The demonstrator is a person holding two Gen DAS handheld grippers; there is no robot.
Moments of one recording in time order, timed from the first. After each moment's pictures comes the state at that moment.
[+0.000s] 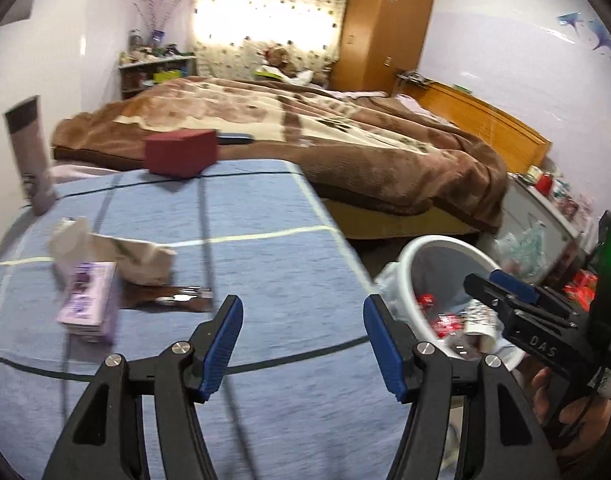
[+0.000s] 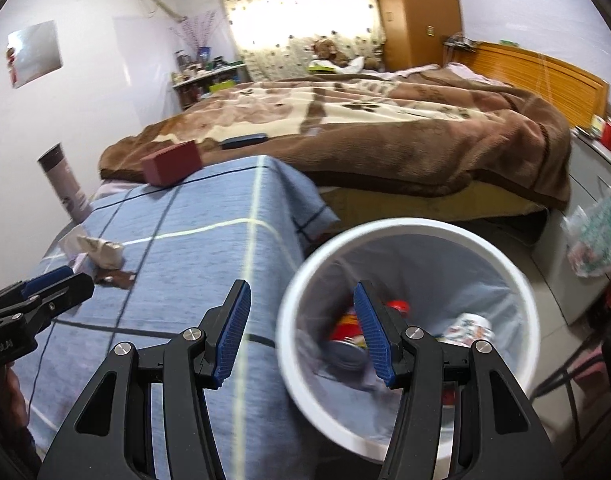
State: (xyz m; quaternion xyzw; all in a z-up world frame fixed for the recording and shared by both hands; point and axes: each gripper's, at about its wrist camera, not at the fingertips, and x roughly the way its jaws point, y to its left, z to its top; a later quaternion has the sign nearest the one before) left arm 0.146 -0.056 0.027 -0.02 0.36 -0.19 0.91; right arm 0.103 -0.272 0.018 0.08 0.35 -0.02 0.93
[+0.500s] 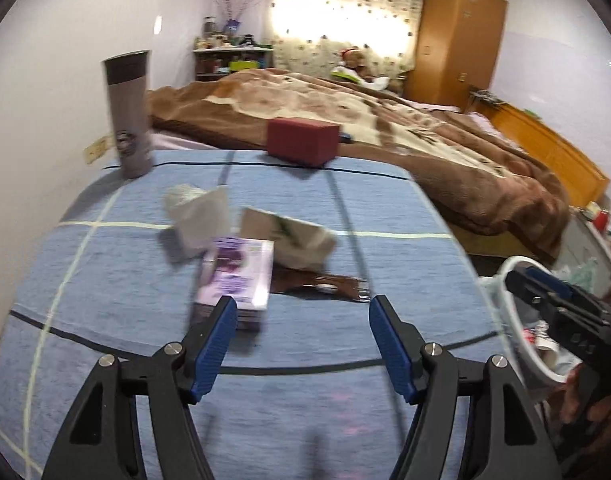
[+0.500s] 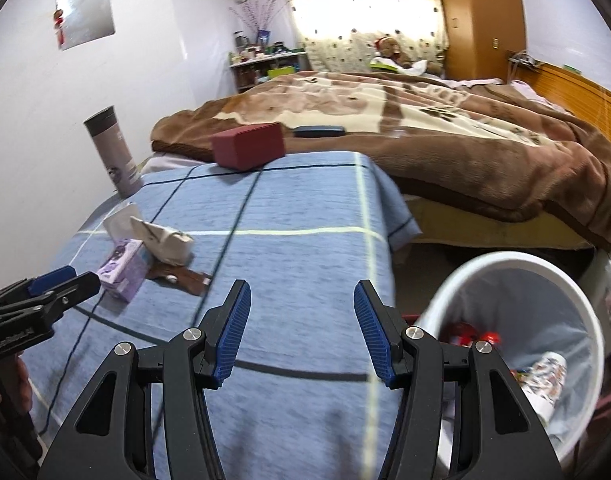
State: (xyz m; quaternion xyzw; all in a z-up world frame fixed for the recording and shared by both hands) left arm 0.162 0.050 0.009 -0.04 0.37 -0.07 0.92; right arm 0.138 -0.200 0.018 0.04 0.36 0.07 0.93
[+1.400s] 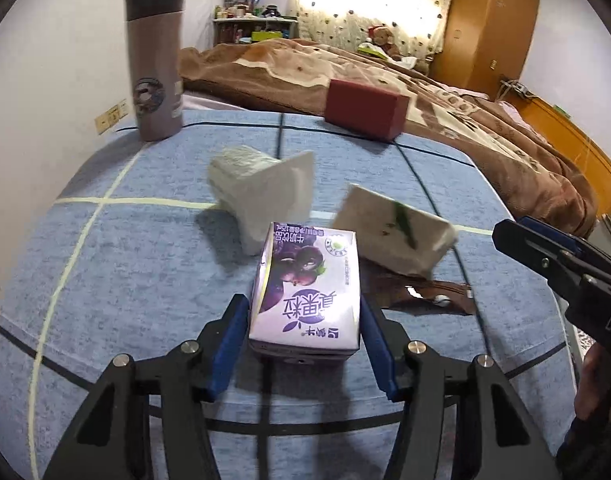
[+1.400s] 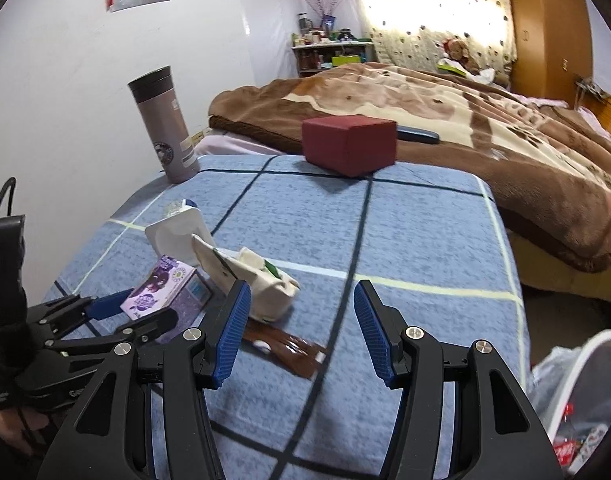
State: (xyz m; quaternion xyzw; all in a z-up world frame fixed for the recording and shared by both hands) left arm 0.214 0.107 -0.035 -0.06 0.42 -0.05 0.90; right arm 0.196 -0.106 0.010 0.00 0.37 0.16 0.92
